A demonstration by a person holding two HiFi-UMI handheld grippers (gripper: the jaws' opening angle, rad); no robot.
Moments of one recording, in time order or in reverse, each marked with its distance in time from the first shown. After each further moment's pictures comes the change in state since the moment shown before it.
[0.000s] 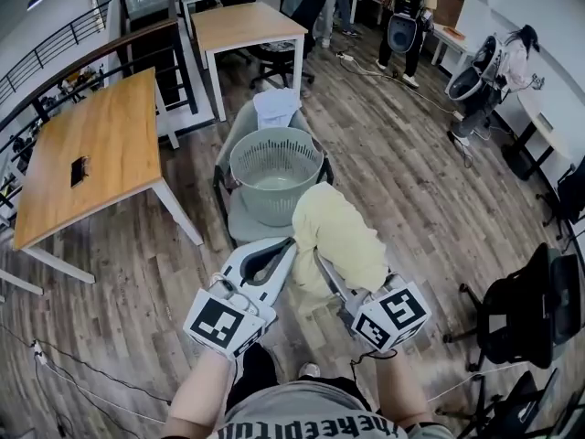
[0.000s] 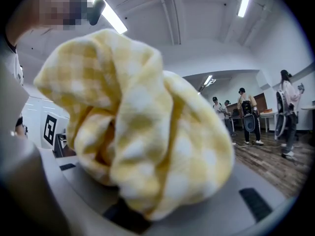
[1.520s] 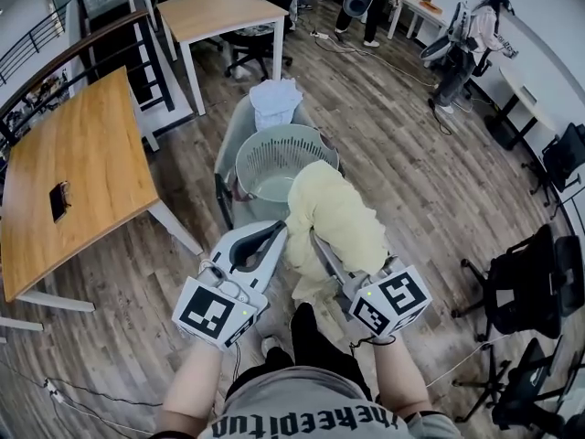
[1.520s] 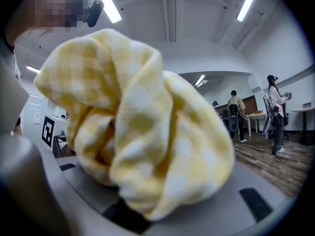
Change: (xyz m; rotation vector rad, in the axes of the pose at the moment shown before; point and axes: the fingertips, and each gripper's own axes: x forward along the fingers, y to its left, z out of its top) left arm -0.001 0.151 -0.013 -0.020 0.011 -0.108; right arm 0.141 0.002 0.001 0.010 0.006 -0.139
